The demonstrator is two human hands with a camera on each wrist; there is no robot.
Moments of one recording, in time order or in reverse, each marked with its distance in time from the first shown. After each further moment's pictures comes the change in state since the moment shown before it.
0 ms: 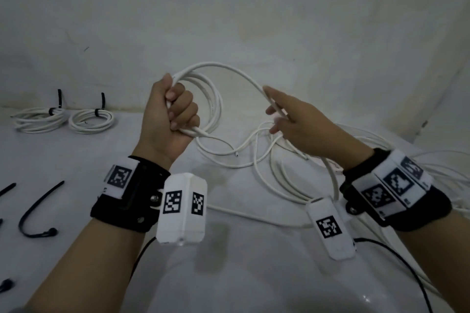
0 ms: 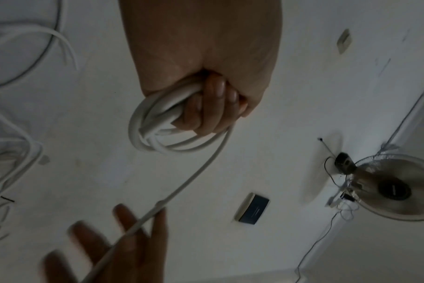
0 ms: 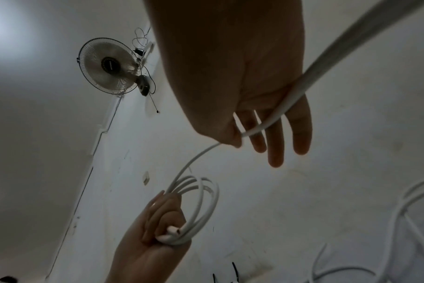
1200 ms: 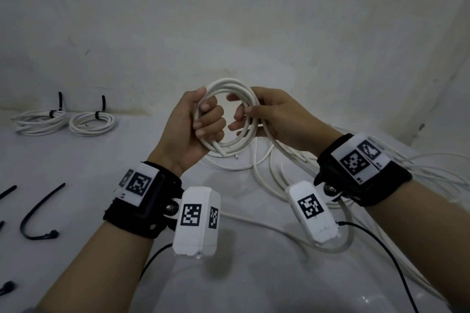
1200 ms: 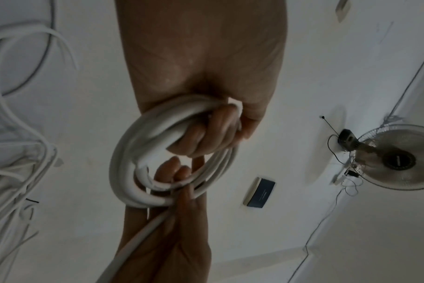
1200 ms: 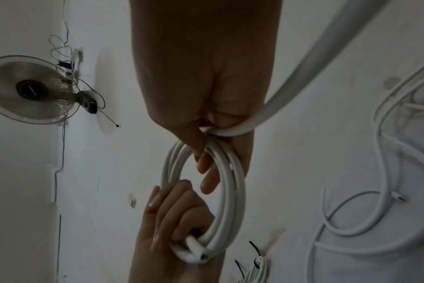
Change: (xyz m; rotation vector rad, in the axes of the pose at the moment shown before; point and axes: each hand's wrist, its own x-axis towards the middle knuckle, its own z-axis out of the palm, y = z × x) left_hand -0.008 -0.015 0.014 0.047 -0.181 -0.177; right_hand 0.017 -0.030 0.010 0.778 -0.186 0.015
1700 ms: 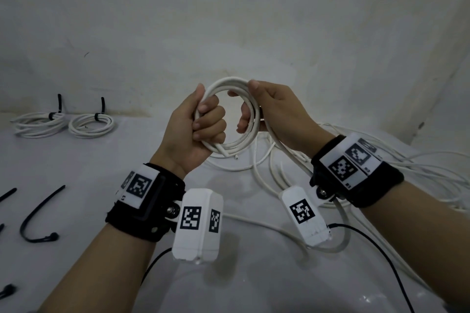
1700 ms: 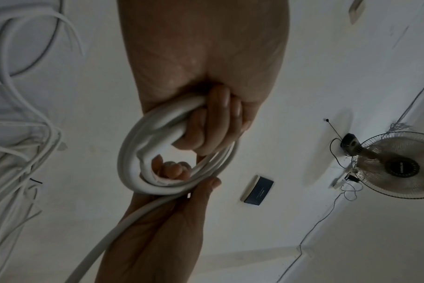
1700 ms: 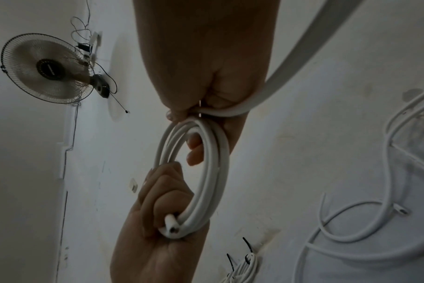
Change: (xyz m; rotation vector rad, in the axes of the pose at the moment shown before) left_hand -0.002 -0.001 0.007 -0.064 -0.017 -0.030; right_hand 0.003 0.003 0.006 -0.015 0.168 -0.151
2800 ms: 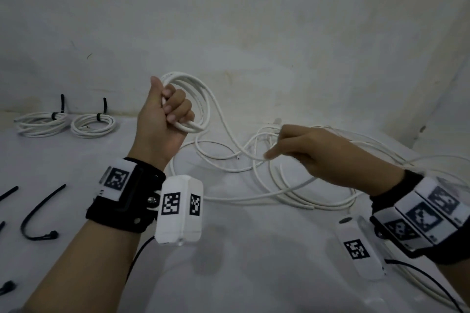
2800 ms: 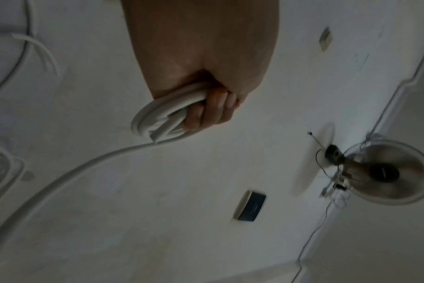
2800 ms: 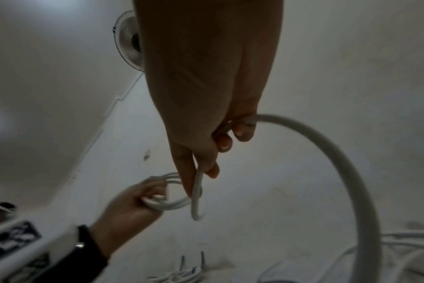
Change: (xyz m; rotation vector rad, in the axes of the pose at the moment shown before) left_hand 0.004 0.025 -0.021 -0.034 0.272 0.323; right_hand -0.057 0.013 -0.060 -1.028 -0.323 -0.365
